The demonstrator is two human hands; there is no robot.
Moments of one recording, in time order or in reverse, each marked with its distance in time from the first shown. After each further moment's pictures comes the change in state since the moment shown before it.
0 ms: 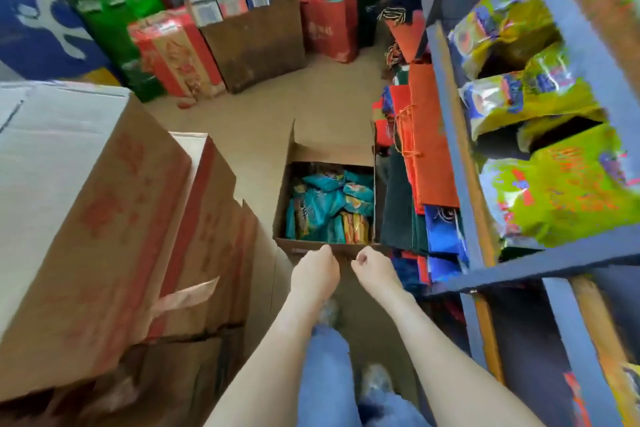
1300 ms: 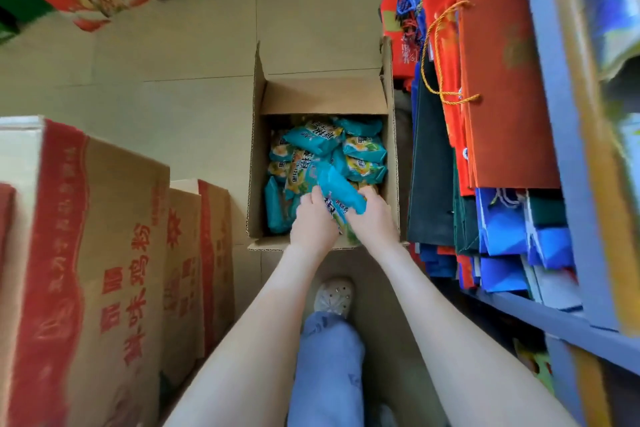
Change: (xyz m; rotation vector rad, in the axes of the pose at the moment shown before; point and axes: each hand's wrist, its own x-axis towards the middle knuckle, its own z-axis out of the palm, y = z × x) left_hand 0.267 -0.042 0.089 -0.102 -0.210 -0.045; right_hand 0.266 0.012 0.071 0.117 0.160 0.031
